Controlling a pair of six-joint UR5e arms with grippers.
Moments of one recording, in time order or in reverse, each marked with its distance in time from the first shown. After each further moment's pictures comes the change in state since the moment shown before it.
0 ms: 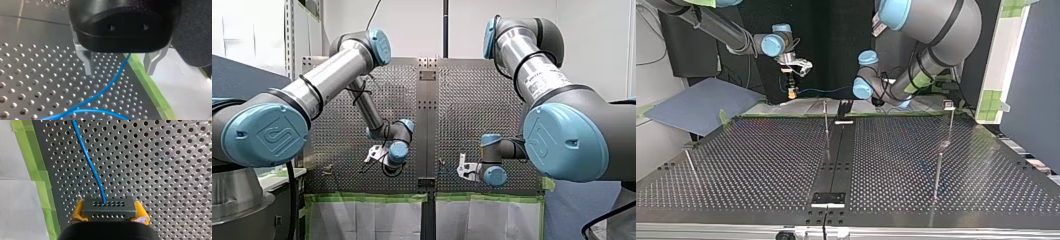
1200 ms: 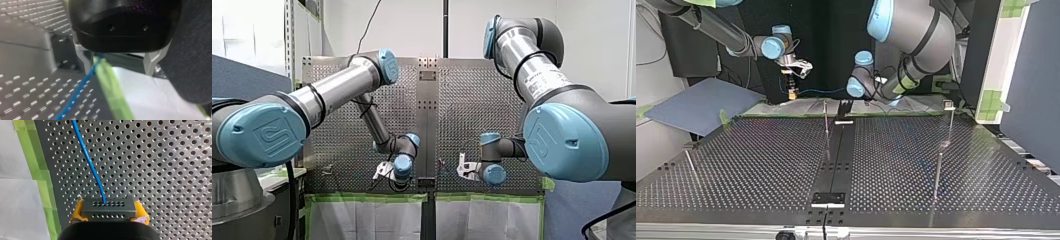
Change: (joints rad) left arm -0.032 -0.168 0.128 -0.053 0.136 -0.087; right arm 0.000 0.000 -0.023 0.046 0.000 -0.012
